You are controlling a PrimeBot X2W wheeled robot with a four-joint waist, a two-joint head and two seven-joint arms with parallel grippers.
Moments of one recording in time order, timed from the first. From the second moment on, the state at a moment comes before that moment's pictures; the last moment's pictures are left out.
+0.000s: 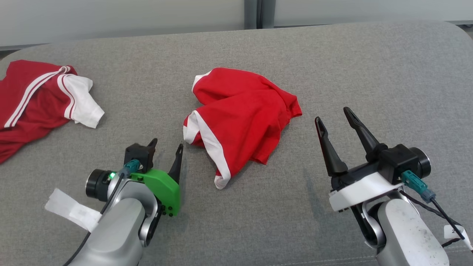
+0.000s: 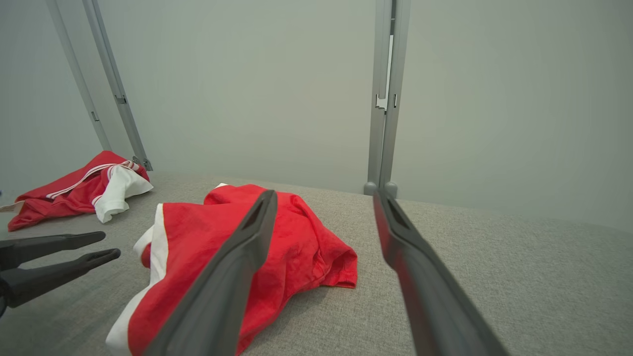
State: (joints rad) left arm -0.54 0.13 -0.74 0.72 -0.59 0.08 -0.24; right arm -0.13 -0.08 0.27 0.07 0.10 0.05 -0.25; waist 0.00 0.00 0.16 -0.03
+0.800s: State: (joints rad) left arm -0.56 0.12 -0.72 0.74 -0.56 0.08 -0.25; right arm -0.14 -0.07 0.31 0.08 0.09 0.08 -0.25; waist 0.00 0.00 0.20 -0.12
